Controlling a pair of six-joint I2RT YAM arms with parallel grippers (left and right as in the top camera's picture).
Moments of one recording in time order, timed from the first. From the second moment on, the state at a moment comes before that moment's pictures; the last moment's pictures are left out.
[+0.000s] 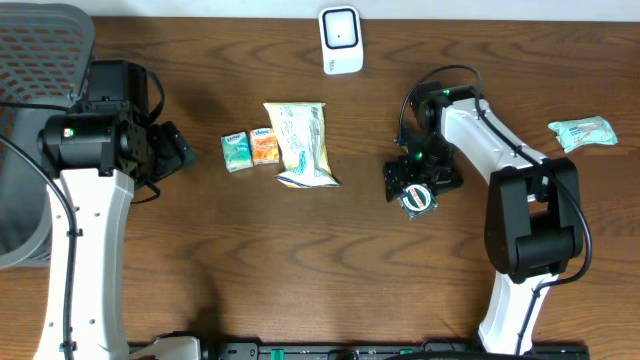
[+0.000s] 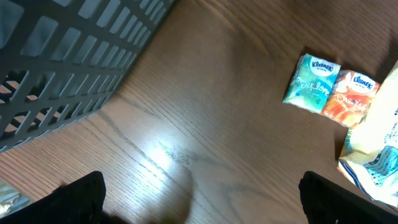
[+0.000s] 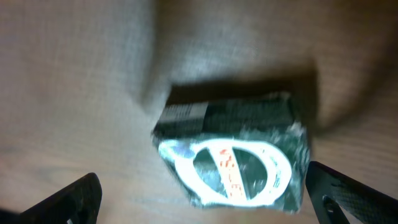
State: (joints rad) left arm 0.04 1.42 1.54 -1.39 -0.21 -0.51; right arm 0.23 2.08 1.50 -1.20 -0.18 0.02
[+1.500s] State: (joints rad) left arm 0.04 1.42 1.54 -1.39 -0.21 -0.51; right arm 0.44 2.07 1.41 -1.14 0.13 0.22
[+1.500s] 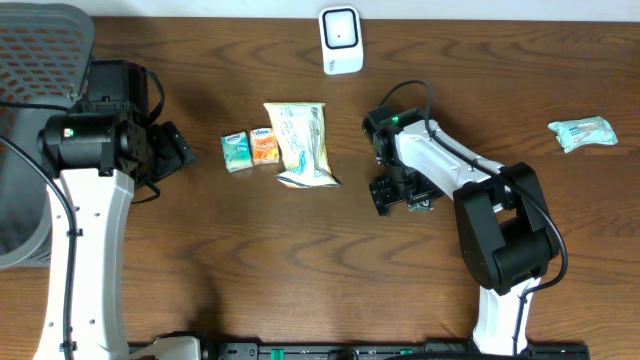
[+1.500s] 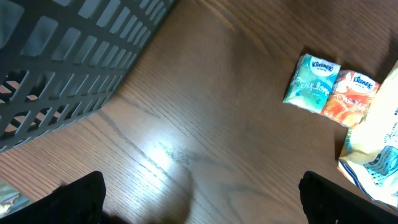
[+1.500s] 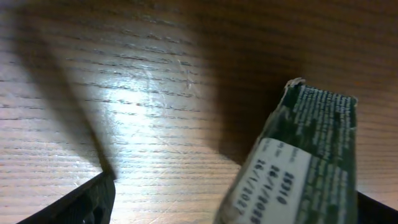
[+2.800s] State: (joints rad) left arm 0.05 1.42 1.54 -1.39 -0.21 -0.51; right arm 0.44 2.07 1.56 -1.29 -0.02 0.34
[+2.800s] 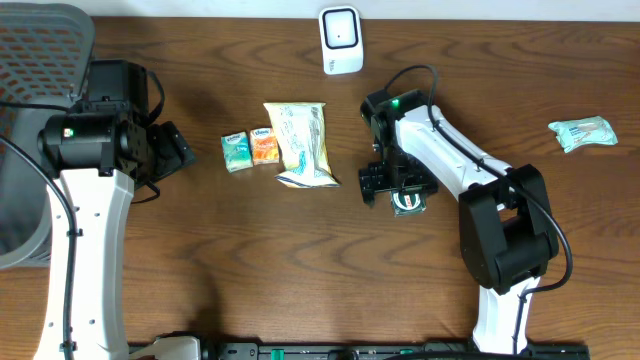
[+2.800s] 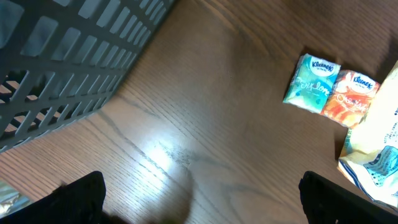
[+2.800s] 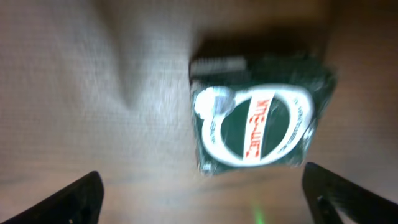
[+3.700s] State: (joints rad) left arm 0.04 1.42 1.54 -1.39 -0.21 -0.51; right arm 0.55 2.08 1.55 -1.45 -0.12 0.36
